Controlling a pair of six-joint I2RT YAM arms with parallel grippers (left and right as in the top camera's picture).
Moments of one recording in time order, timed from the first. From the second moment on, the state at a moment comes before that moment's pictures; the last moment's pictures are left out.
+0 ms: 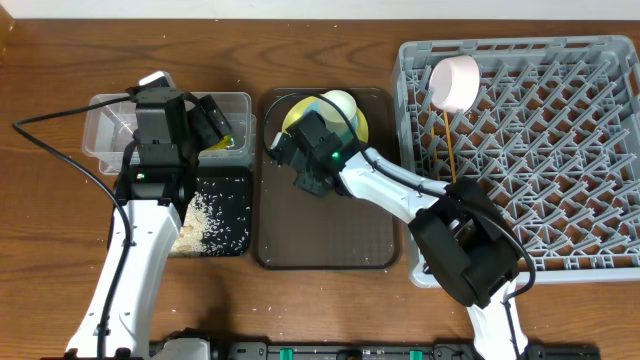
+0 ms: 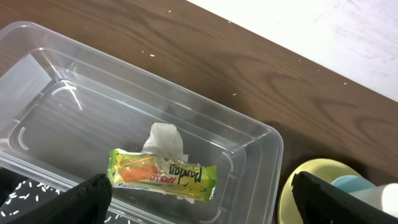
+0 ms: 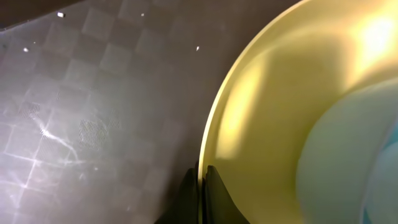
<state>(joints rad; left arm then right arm) 0.00 1.32 0.99 -0.33 -0.14 -0.43 0.73 2.15 1.47 -0.43 -0.01 -0.40</state>
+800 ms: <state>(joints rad) 0.00 1.32 0.99 -0.33 -0.14 -0.43 0.73 2.04 1.46 -0.59 -0.23 -0.30</state>
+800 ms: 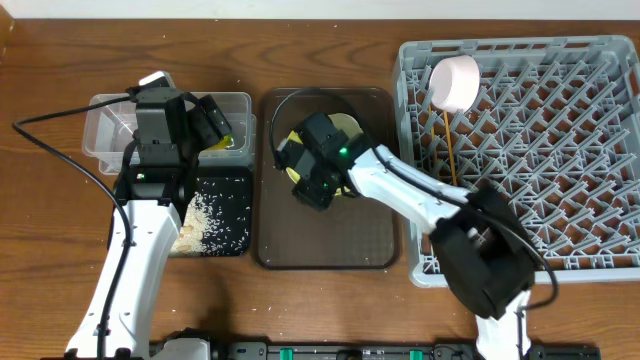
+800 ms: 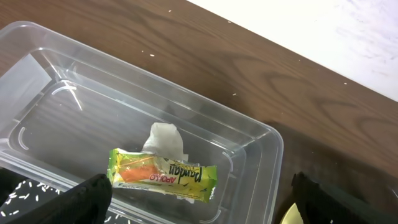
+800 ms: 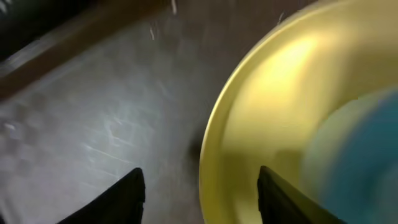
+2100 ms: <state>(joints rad) 0.00 1.32 0.99 -0.33 -0.14 -0.43 0.57 1.84 1.46 -0.57 -0.11 -0.30</state>
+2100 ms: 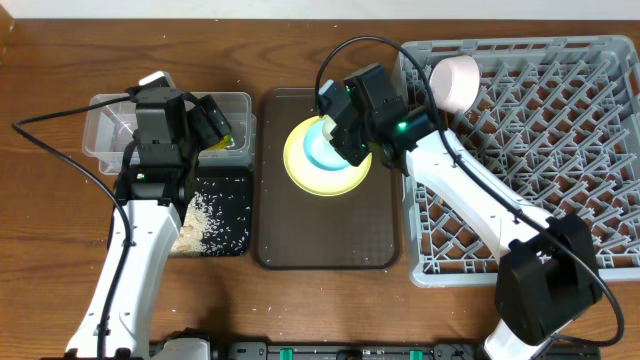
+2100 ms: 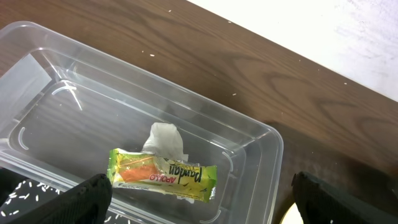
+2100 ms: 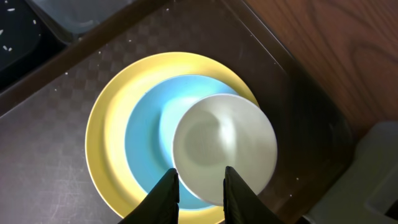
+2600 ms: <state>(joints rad) 0.00 1.32 0.99 -0.33 -0.14 -0.43 0.58 1.88 1.46 -0.57 -0.13 -0.30</state>
